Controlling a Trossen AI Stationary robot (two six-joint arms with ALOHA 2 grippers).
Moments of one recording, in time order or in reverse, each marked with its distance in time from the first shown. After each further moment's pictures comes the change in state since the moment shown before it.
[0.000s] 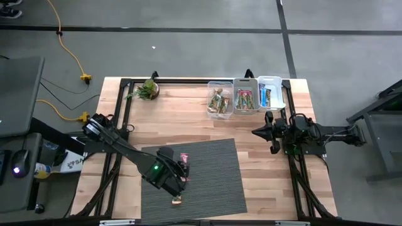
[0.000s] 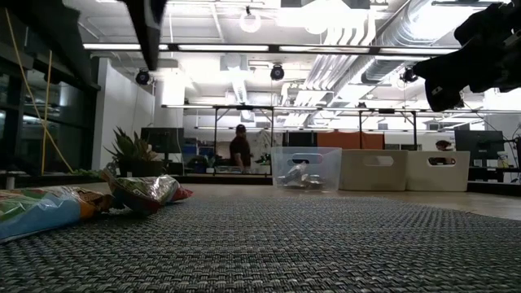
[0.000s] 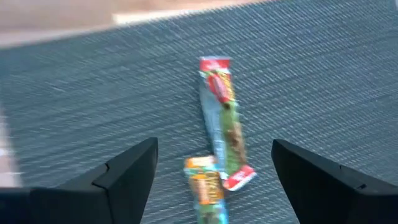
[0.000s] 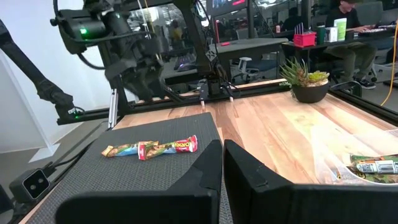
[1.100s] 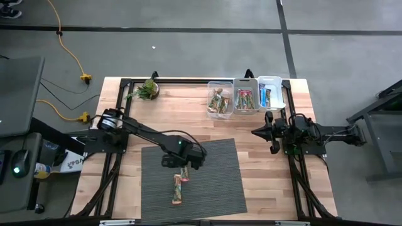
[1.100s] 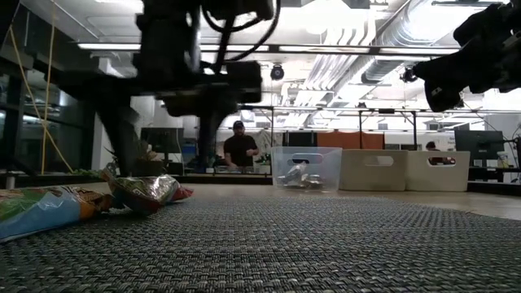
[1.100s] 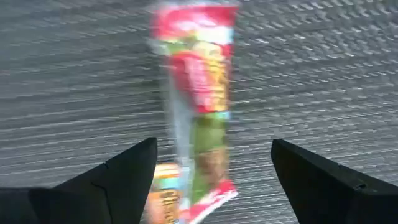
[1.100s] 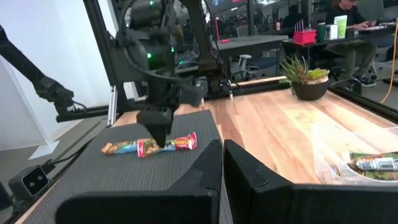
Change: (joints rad) left arm 0.326 0.107 -0.165 0.409 0.541 0.219; right arm 0.000 0.009 0.000 0.004 -0.001 0.000
